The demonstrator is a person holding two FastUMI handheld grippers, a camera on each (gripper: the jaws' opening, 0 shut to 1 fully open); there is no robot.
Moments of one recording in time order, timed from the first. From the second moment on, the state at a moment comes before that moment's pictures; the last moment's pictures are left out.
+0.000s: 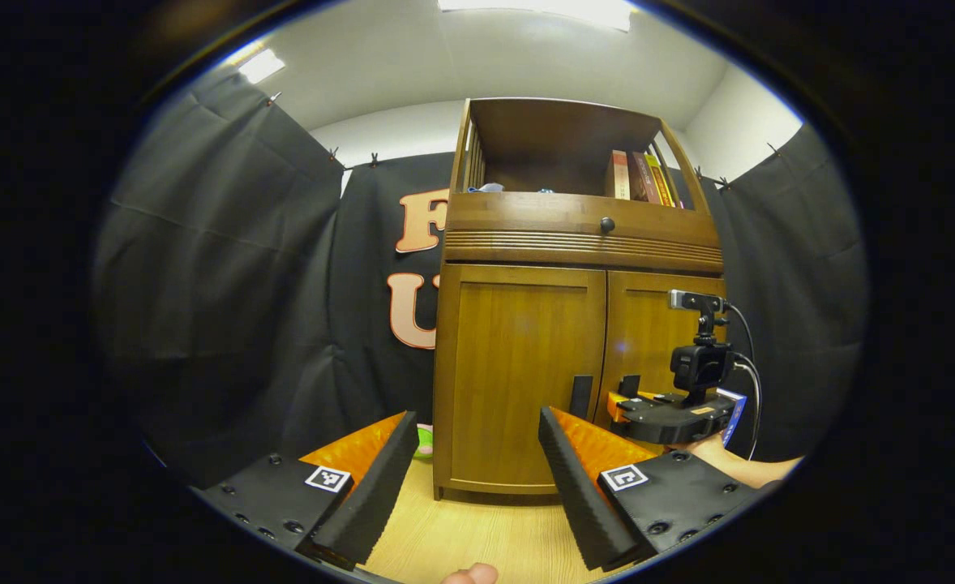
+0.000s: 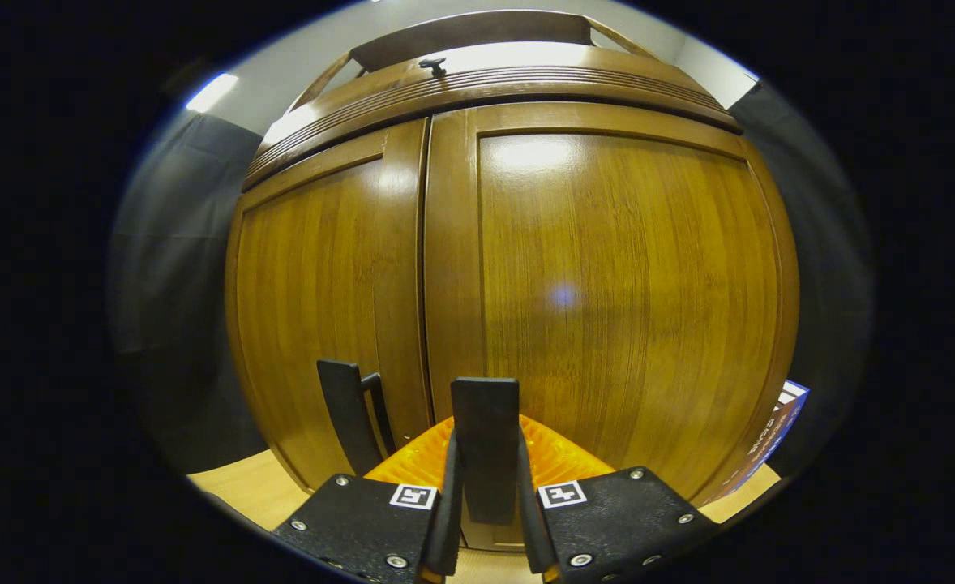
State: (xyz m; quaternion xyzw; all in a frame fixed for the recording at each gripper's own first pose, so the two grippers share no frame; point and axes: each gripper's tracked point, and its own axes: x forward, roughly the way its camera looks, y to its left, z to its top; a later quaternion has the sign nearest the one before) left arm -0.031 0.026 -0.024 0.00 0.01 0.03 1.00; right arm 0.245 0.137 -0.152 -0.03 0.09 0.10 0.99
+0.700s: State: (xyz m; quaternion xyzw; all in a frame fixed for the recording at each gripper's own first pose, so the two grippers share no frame) left arm -0.035 -0.020 -0.023 0.01 0.01 0.00 1.00; right arm 0.128 0.091 -0.132 0.00 0.09 0.14 0.99
